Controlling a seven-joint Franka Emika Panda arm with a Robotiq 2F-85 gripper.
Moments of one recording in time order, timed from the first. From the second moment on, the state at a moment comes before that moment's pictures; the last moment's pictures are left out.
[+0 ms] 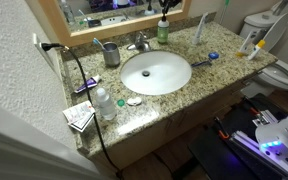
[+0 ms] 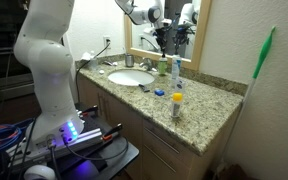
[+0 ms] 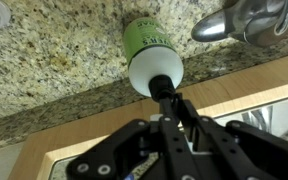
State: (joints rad) arm 0.15 0.46 -0.07 -1.55 -0.06 2.37 0.49
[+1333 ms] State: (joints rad) arm 0.14 0.34 -0.04 -1.78 -0.01 2.48 0.50
